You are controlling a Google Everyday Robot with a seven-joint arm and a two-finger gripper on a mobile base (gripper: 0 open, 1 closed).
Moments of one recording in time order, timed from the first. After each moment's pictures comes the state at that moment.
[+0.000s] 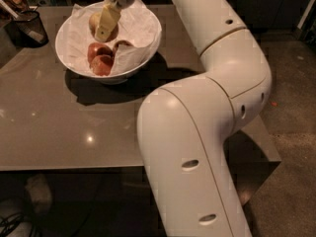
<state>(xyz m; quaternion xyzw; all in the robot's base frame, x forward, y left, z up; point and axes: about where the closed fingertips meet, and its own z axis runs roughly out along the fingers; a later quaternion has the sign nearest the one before) 0.711 0.128 0.966 -0.67 0.68 0.16 0.25</state>
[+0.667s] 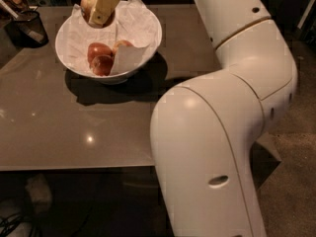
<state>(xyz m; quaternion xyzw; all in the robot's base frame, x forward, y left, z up) 0.674 0.126 1.023 -0.69 0.64 0.17 0.29</state>
